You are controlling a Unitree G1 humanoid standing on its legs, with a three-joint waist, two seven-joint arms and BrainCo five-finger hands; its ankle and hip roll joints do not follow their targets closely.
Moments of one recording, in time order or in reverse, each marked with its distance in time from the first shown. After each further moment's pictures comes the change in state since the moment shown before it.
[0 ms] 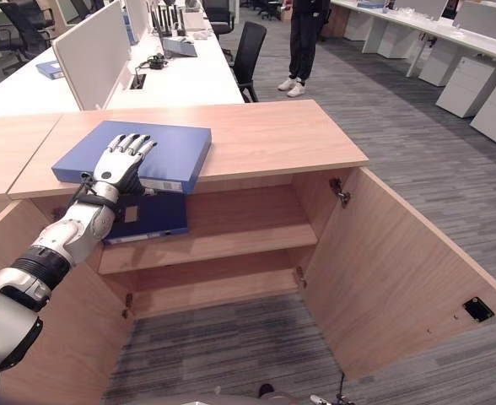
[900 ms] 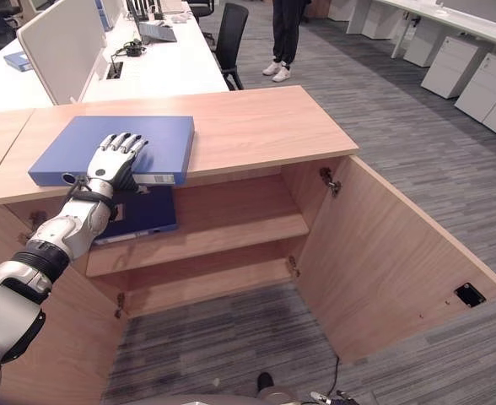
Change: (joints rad) left arm -0.010 -0.002 0.000 0.040 -0.022 -0.003 -0.001; right arm -0.003 -0.002 0.000 -0.001 0.001 0.000 0.000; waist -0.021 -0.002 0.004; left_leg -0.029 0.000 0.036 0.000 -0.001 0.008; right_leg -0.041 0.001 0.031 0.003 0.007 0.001
